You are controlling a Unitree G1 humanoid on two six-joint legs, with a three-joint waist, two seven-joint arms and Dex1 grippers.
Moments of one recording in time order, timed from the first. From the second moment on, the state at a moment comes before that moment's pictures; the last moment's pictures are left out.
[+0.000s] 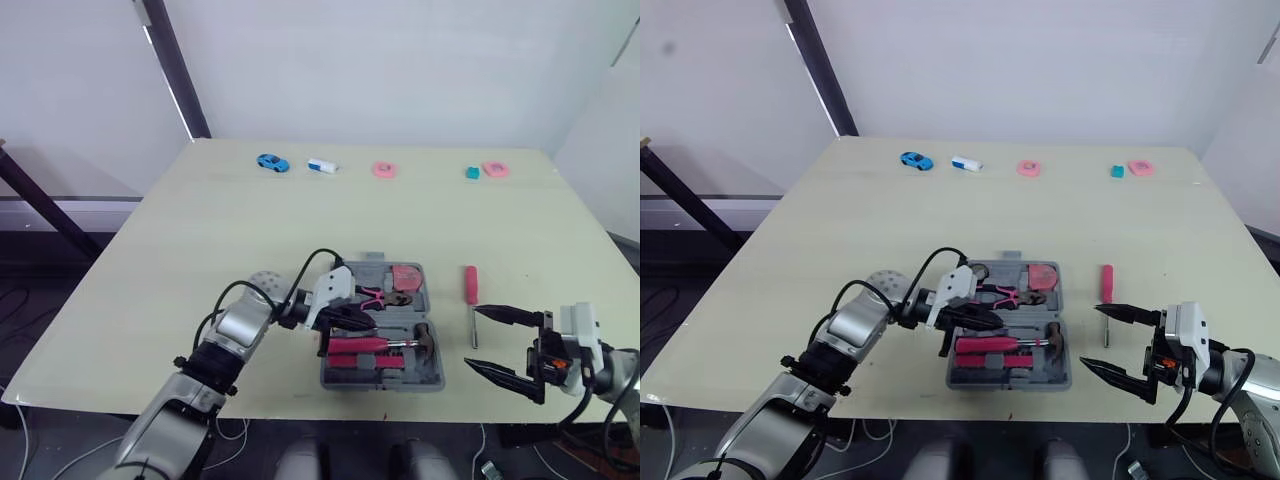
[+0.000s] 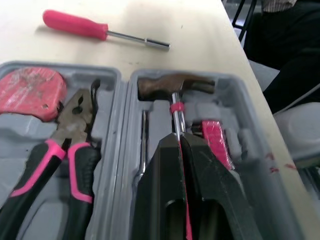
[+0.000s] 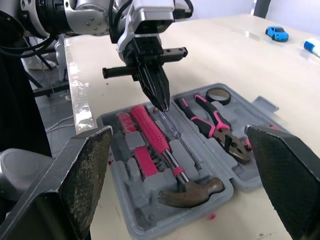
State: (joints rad) left arm -0.56 0.46 -0.38 0.25 -0.16 0.20 -1.29; right arm 0.17 -0.68 -0.23 -0.29 0.60 0.10 1.20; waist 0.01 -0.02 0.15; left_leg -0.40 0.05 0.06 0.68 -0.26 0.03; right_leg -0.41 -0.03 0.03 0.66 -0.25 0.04
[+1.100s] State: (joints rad) left arm -0.46 0.41 -0.37 0.35 -0.12 0.14 -1.29; right arm 0.22 -0.68 -0.26 -0.28 0.60 0.08 1.19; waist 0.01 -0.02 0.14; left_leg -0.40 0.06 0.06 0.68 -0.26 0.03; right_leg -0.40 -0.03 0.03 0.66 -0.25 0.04
